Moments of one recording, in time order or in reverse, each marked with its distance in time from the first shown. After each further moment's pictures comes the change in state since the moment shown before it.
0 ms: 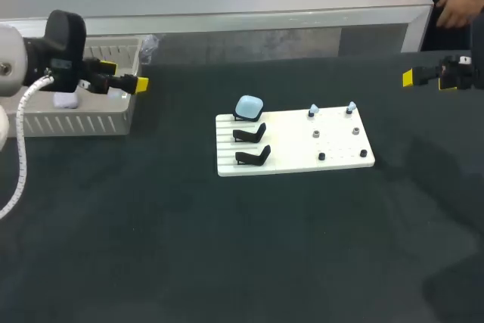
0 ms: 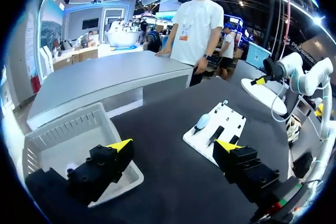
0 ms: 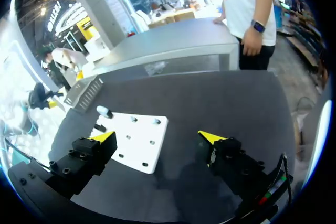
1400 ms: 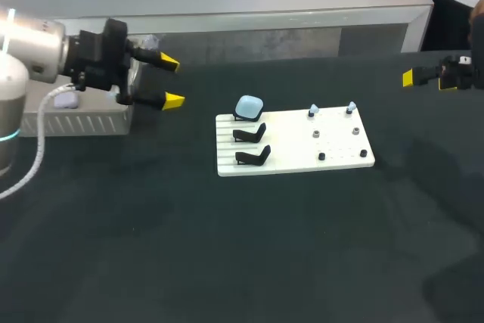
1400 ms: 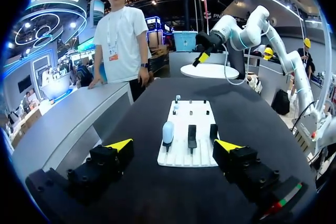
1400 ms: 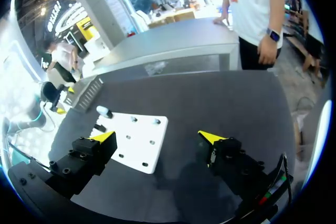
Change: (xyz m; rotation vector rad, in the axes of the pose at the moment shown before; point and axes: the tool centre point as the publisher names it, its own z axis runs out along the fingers) left arm -0.006 -0.041 0.080 0.436 -0.093 0.489; right arm 0.000 0.000 0.000 0.000 0.000 0.000
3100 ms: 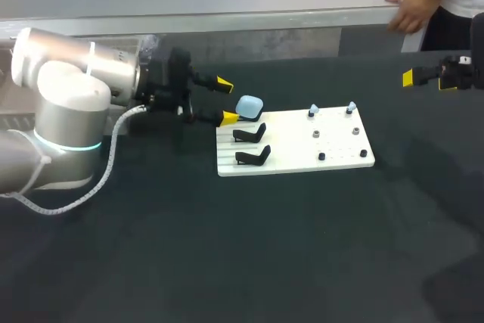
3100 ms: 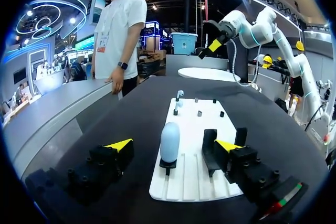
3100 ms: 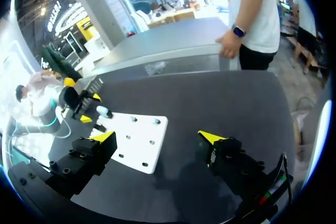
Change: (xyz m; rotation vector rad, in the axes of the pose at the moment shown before) left arm 0.024 0.011 0.116 0.052 -0.067 -0.057; right arm 0.000 0.000 0.000 0.000 0.000 0.000
